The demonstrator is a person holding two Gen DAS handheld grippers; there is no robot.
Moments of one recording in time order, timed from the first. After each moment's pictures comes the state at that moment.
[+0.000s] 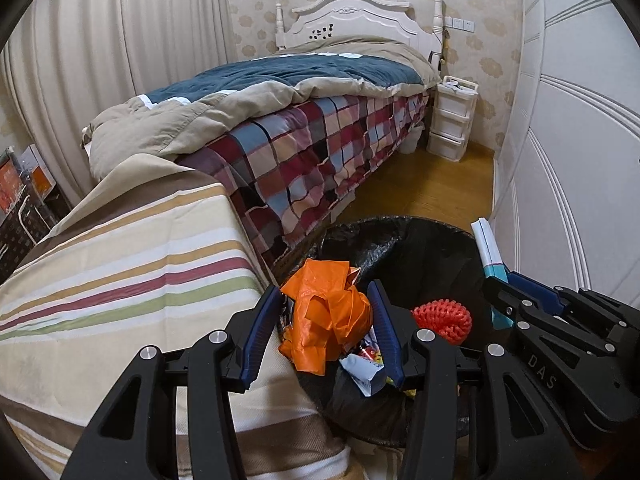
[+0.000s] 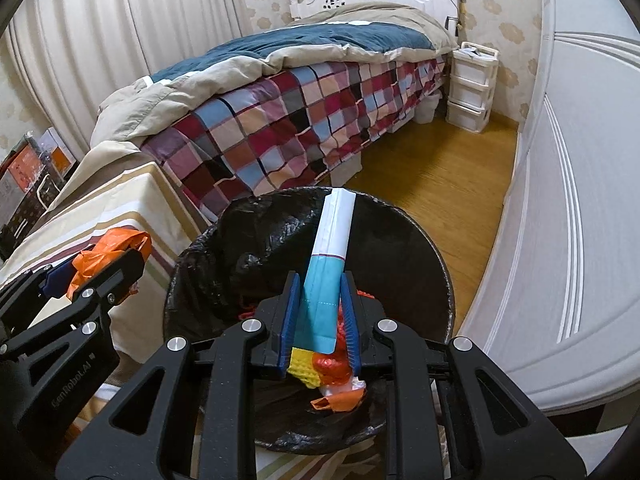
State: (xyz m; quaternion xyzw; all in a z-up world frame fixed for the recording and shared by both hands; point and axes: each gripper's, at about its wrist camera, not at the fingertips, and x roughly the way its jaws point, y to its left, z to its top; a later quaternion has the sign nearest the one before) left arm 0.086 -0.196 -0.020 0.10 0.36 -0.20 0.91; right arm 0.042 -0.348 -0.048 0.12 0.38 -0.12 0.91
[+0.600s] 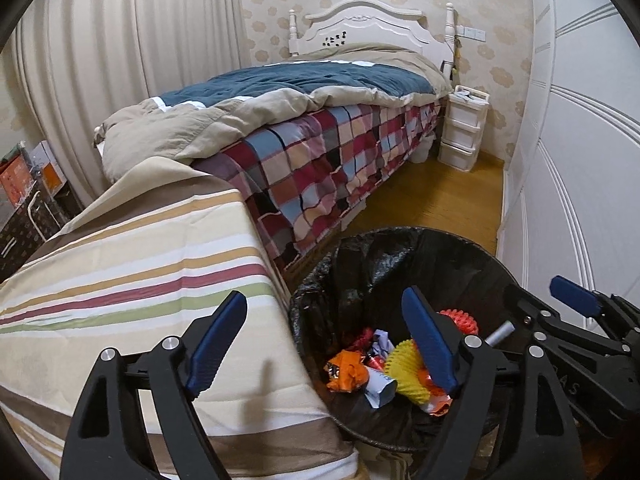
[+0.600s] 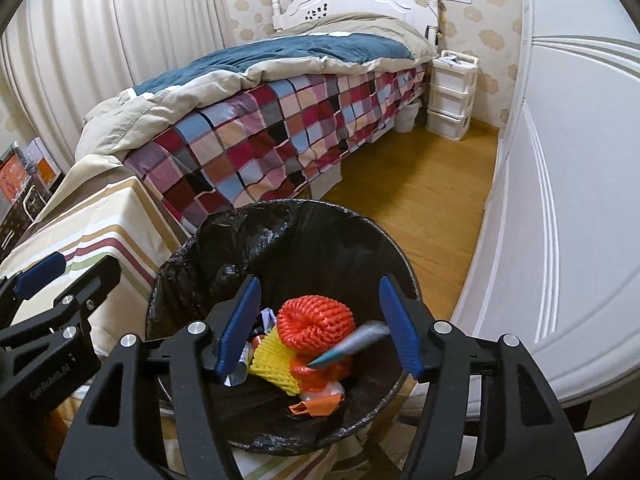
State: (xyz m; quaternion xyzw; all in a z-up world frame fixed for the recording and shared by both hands) left arm 0.084 -0.188 -0.014 0.09 0.35 -0.18 0.92; right arm 0.029 -0.357 -0.040 0.11 0.37 -0.16 0.91
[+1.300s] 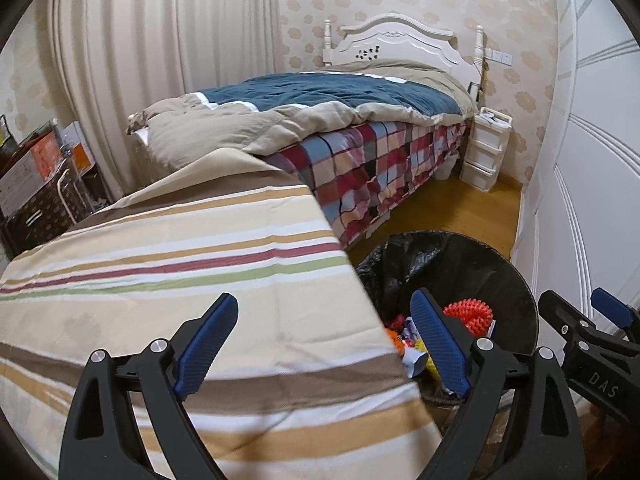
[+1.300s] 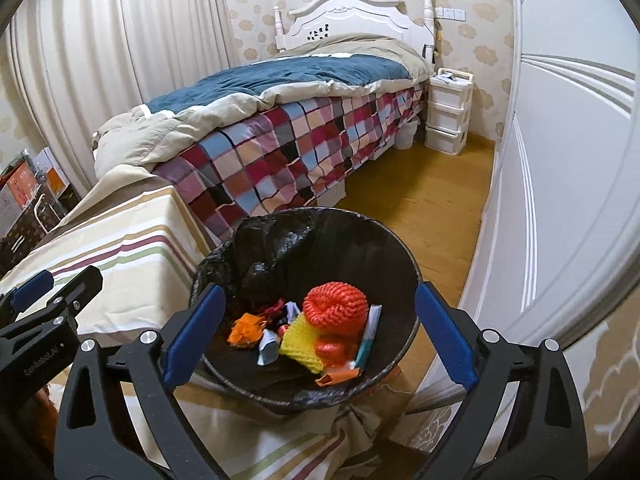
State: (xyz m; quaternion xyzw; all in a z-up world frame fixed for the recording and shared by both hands) left arm 0.047 -0.117 0.012 0.06 0.33 -0.13 0.93; right arm -0.018 -0.317 -0.008 0.11 0.33 -0.16 0.92
